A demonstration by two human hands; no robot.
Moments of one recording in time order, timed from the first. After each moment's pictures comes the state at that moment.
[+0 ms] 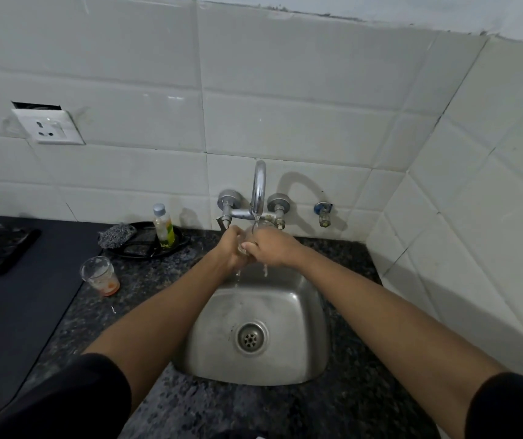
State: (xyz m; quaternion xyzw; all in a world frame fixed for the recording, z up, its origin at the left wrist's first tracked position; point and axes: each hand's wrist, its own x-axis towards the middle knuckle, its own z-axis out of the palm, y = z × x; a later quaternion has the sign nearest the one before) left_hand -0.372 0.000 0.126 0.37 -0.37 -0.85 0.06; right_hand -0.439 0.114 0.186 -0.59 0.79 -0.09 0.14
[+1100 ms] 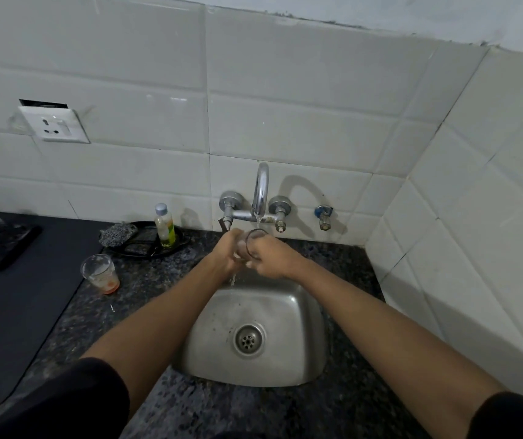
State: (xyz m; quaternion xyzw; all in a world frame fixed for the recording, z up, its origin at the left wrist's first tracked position) left_hand -0.366 -0.004 0.115 0.33 -0.35 -0.87 0.08; right_hand -0.438 0.123 0.164 -0.63 0.76 -0.10 0.12
